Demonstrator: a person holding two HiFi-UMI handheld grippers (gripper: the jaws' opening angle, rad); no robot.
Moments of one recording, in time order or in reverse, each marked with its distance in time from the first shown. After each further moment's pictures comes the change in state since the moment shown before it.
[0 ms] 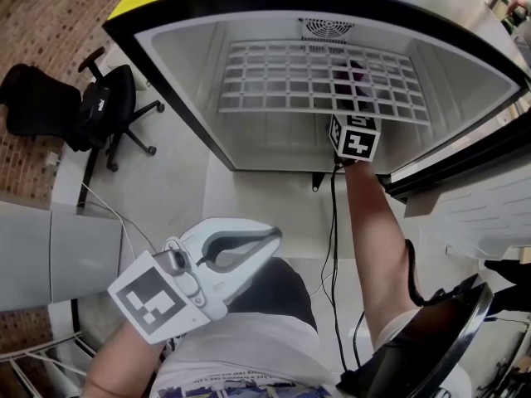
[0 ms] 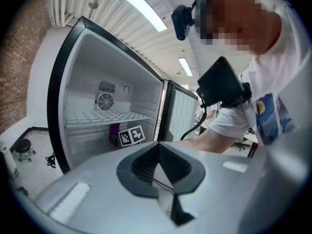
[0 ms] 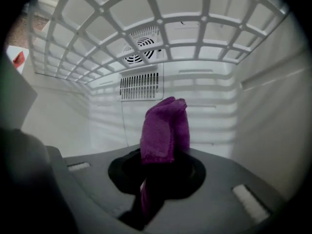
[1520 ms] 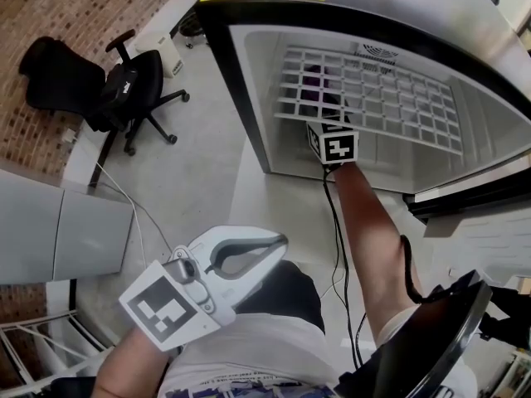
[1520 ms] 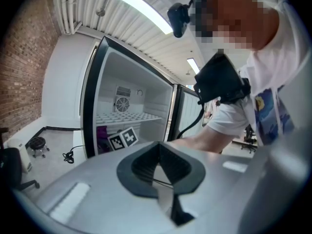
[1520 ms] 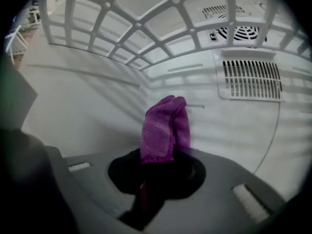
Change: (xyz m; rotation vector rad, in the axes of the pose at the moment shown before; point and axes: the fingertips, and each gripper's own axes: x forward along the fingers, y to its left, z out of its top) left arm -0.044 0.021 -0.006 -0.022 -0.021 0.131; right arm 0.036 0.174 0.012 -0.134 0.004 0.363
